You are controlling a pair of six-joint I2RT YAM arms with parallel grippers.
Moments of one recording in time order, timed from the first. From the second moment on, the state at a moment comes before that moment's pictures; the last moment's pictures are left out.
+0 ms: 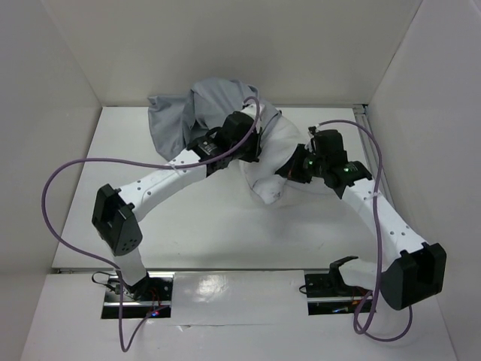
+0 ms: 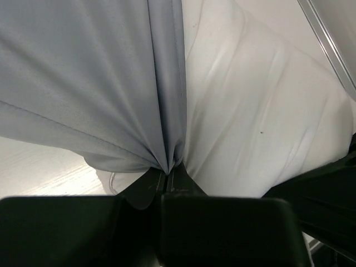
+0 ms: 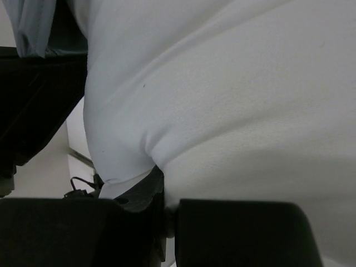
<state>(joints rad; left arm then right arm) -0.79 1.74 1.64 -0.43 -0.13 -0.36 0.32 1.19 1.05 -0.52 -0.34 0.69</state>
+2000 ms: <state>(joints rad) -0.45 1.60 2.01 -0.89 -0.14 -0.34 -0.04 1.48 1.30 -0.41 -0.13 0.70</state>
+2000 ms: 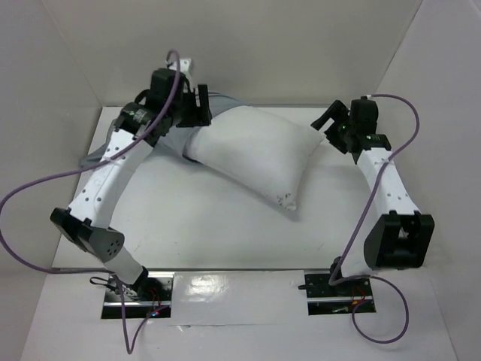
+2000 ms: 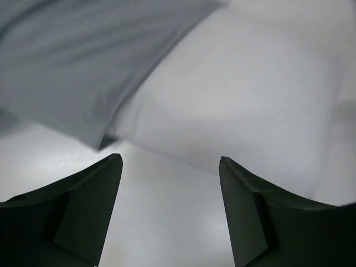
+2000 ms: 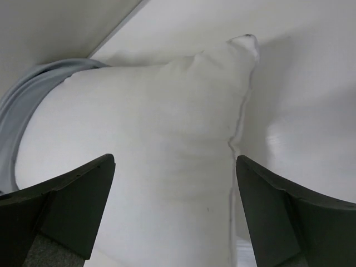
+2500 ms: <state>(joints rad) -0.54 1.66 1.68 -0.90 -0.47 -0.35 -0.07 1.18 1.07 -0.57 -0.17 0.49</state>
